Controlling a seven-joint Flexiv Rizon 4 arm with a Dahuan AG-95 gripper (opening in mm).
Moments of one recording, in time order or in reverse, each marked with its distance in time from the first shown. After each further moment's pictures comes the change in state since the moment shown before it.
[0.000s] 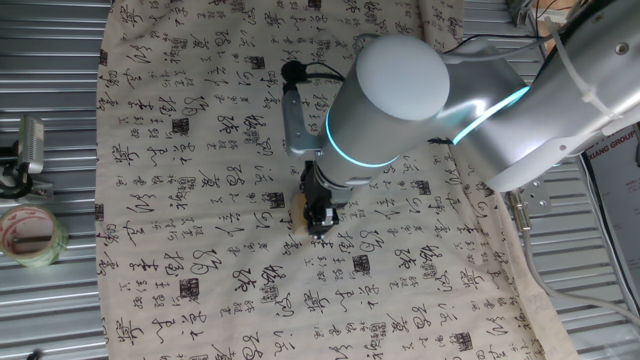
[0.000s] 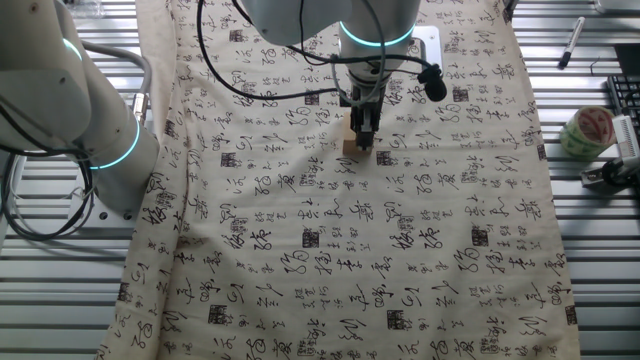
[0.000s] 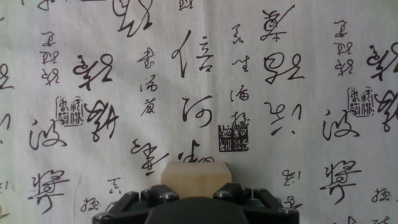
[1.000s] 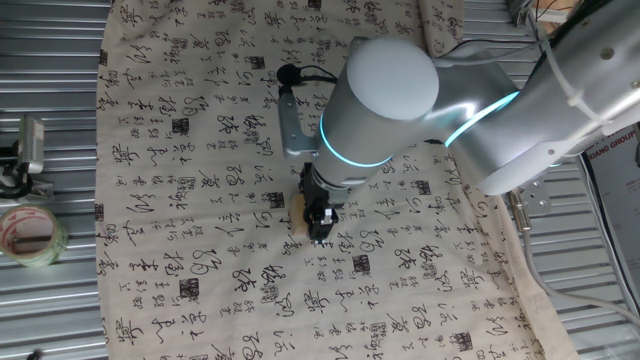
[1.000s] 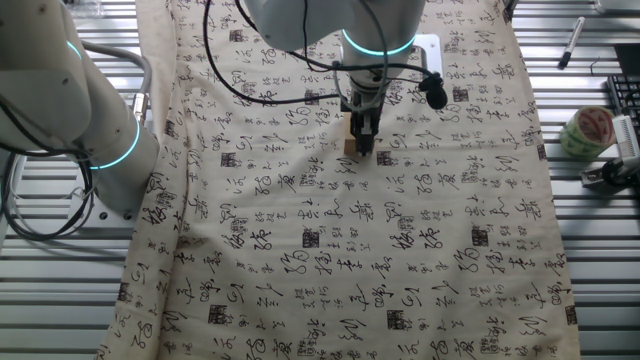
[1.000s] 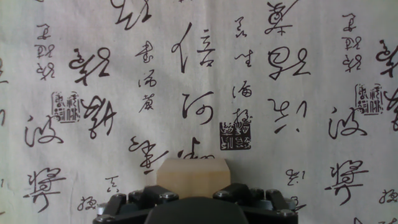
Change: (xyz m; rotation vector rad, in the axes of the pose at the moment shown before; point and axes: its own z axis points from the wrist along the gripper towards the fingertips) arm 0.000 0.000 0.011 -0.018 0.013 0.003
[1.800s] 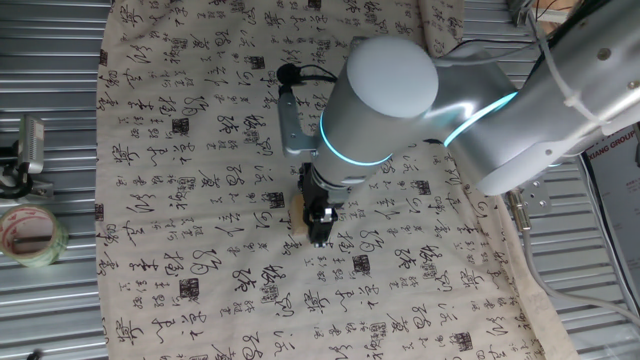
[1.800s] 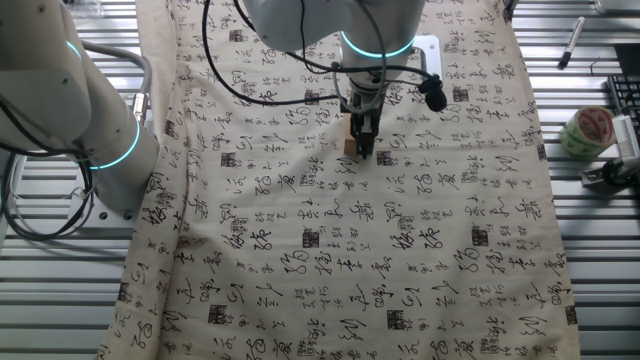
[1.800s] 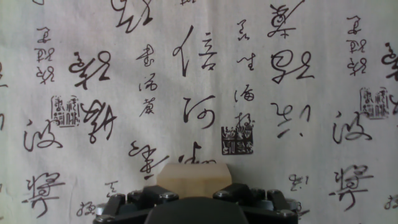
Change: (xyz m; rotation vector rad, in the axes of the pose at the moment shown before) arm -0.001 0.000 0.000 -0.004 -0.003 0.000
